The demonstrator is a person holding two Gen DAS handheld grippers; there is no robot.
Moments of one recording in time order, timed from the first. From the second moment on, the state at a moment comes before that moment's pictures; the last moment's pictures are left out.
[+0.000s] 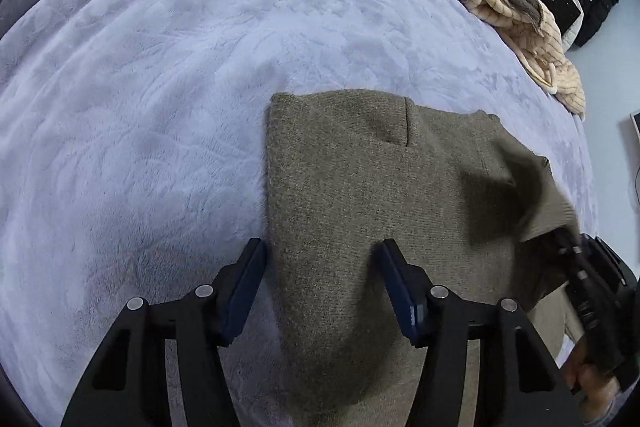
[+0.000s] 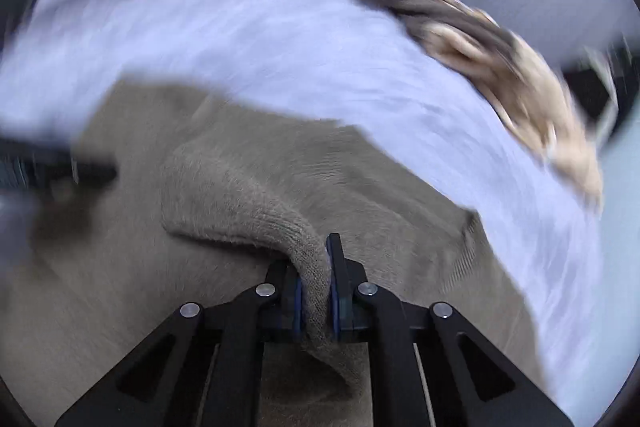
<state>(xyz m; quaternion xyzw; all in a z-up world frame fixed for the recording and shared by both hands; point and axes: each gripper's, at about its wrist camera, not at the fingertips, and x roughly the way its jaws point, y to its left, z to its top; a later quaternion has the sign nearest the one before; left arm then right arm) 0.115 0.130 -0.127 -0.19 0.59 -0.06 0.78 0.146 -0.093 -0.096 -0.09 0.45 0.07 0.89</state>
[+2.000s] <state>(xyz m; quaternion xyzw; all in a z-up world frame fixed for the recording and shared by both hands) 0.100 0.071 -0.103 -0.01 0.59 -0.09 0.80 0.055 -0.284 -0.162 0.43 0.47 -0.07 0.76</state>
